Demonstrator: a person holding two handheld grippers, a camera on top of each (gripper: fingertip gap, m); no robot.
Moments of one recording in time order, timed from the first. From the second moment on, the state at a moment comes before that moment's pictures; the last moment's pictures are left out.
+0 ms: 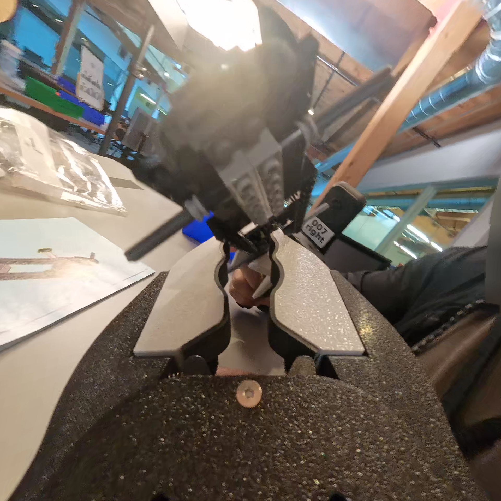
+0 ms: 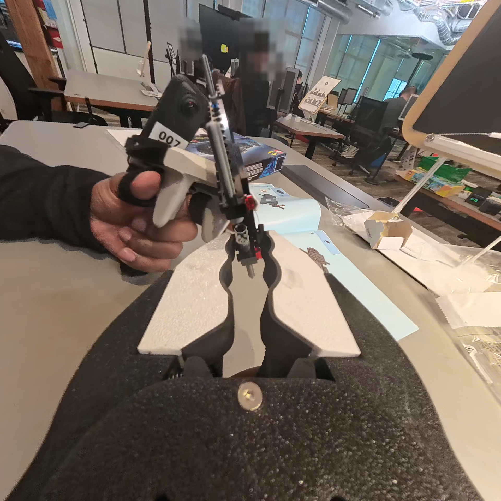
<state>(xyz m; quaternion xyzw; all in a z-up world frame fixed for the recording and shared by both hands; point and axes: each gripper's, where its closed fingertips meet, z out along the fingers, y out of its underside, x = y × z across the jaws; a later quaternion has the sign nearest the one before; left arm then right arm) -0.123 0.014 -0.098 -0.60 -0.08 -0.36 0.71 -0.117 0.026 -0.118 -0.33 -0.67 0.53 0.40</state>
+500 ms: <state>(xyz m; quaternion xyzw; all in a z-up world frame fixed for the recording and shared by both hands) -0.128 0.018 -0.104 -0.58 -0.18 -0.37 0.70 -0.121 0.030 -0.127 -0.27 -0.69 0.41 0.53</state>
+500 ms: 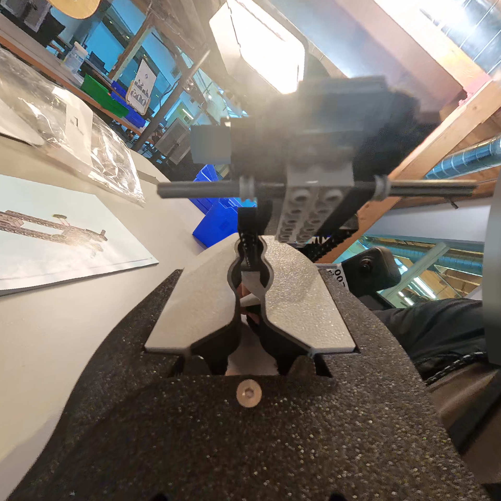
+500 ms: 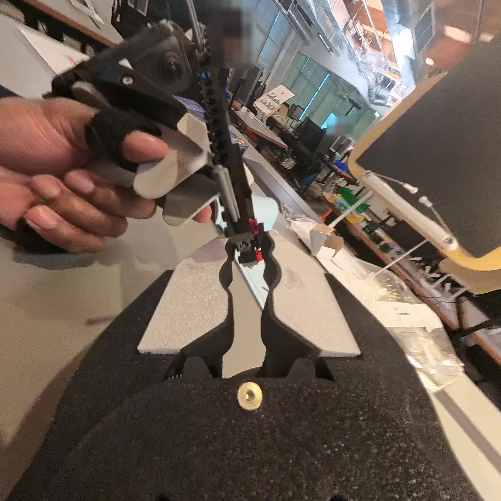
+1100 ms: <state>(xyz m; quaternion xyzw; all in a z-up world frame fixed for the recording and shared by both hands) -0.120 0.014 -0.101 -0.56 -0.18 -0.41 0.70 -0.113 0.026 -0.118 -0.18 -0.69 0.34 0.61</state>
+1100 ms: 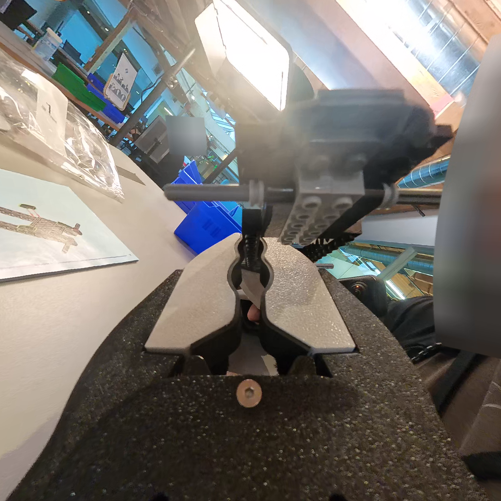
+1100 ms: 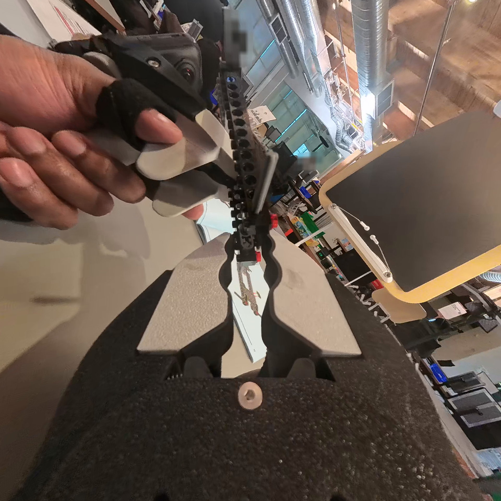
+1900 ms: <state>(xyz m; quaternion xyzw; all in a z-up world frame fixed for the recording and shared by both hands) -0.112 0.011 -0.095 -0.55 -0.16 -0.38 0.73 -0.108 0.024 -0.117 -0.16 -0.69 0.33 0.62</state>
